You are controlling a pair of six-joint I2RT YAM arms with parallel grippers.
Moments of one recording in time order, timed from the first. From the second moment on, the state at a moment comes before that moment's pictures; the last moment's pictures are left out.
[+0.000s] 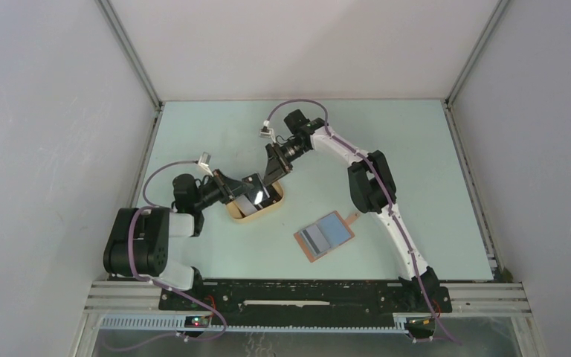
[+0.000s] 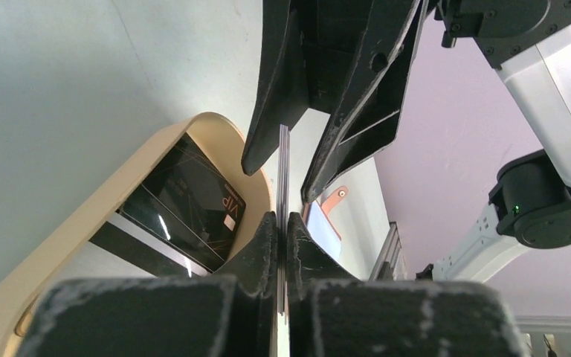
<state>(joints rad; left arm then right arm) 0.00 1.49 0.32 0.92 0.82 -0.89 0.59 2.57 2.27 -0.87 -1.17 -0.05</state>
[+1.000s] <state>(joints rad) -0.01 1.25 0.33 0.70 0.75 -0.81 0.59 2.52 2.24 -0.81 -1.33 -0.04</state>
